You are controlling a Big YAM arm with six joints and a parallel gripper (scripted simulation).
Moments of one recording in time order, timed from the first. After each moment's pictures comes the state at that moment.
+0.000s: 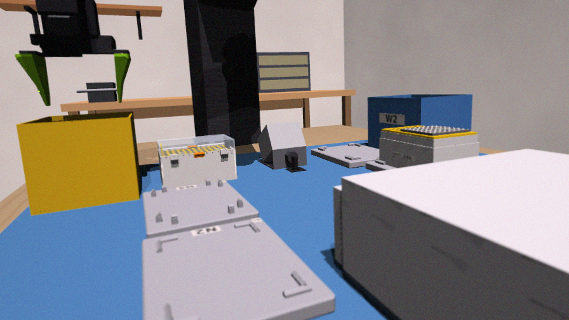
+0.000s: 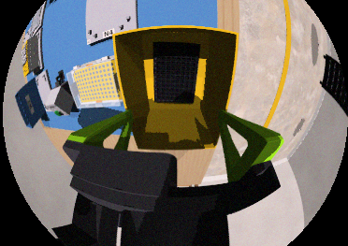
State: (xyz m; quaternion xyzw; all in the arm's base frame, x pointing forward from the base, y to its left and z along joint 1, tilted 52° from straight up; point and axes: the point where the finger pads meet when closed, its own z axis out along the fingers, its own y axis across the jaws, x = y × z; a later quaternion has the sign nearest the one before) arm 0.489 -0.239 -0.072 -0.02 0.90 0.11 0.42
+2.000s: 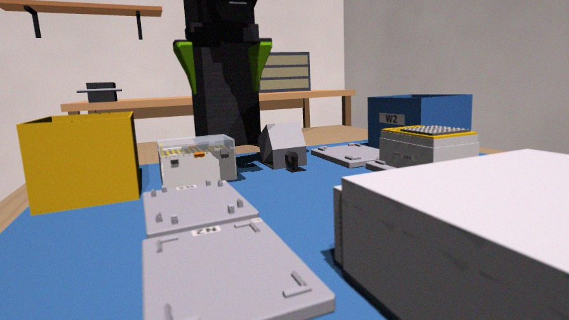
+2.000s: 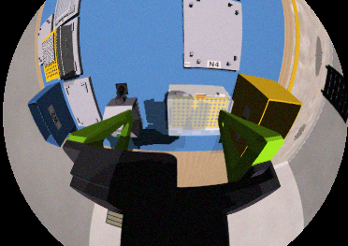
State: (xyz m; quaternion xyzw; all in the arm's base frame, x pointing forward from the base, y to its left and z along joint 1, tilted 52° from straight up) arm 0.501 -0.045 0.029 -0.04 0.90 0.11 0.43
